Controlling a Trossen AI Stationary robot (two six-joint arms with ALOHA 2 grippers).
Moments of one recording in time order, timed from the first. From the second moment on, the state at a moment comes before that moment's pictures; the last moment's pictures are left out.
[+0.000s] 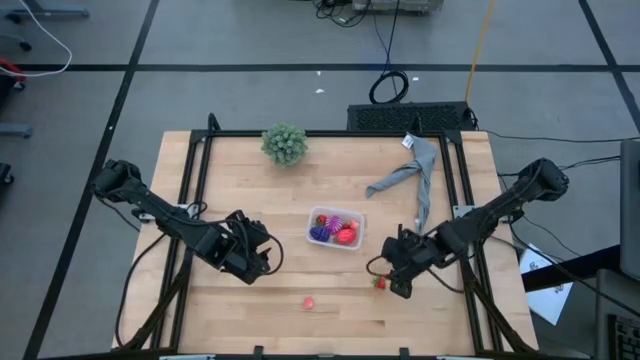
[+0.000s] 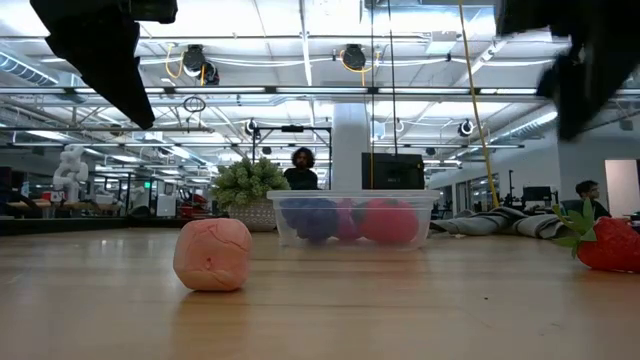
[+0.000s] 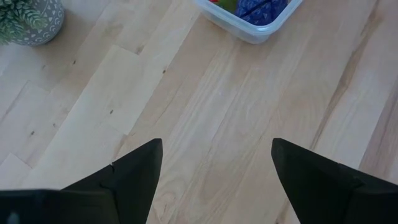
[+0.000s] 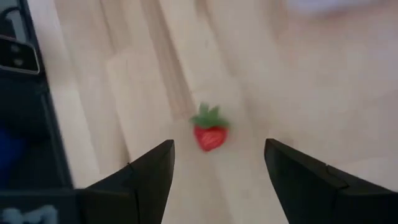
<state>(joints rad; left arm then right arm) -0.53 1.42 1.00 -0.91 -0.55 -0.92 0.53 1.35 0.89 -0.65 0.08 0.90</state>
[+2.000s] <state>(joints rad) -0.55 1.42 1.00 -0.91 -0.58 -0.90 0.62 1.76 1.07 -0.74 0.17 0.92</state>
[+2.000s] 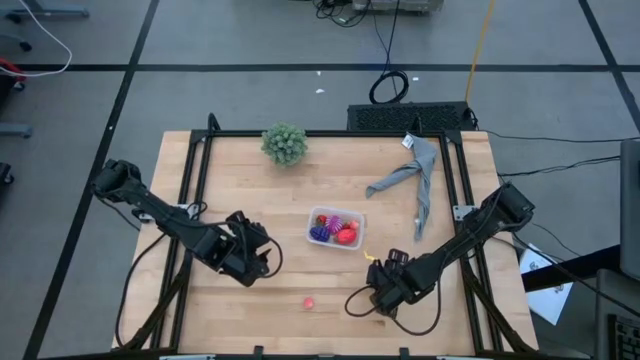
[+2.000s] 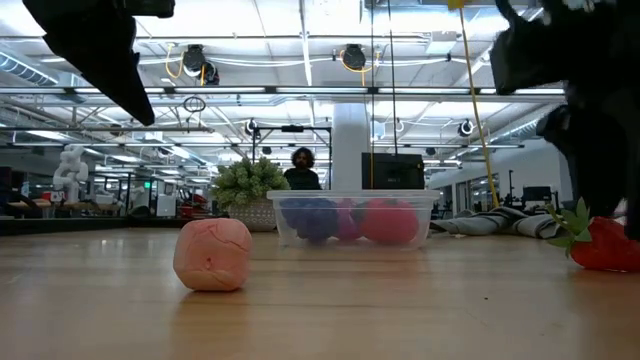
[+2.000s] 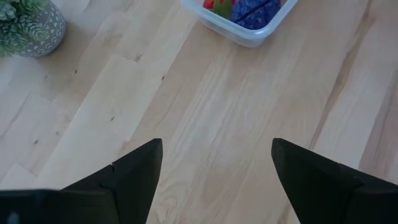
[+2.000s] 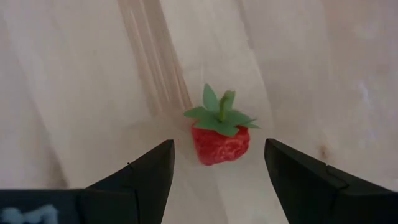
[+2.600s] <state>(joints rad) -0.60 1.42 1.00 -0.85 -0.59 -0.87 0.61 1.82 1.07 -0.72 0.14 0.88</state>
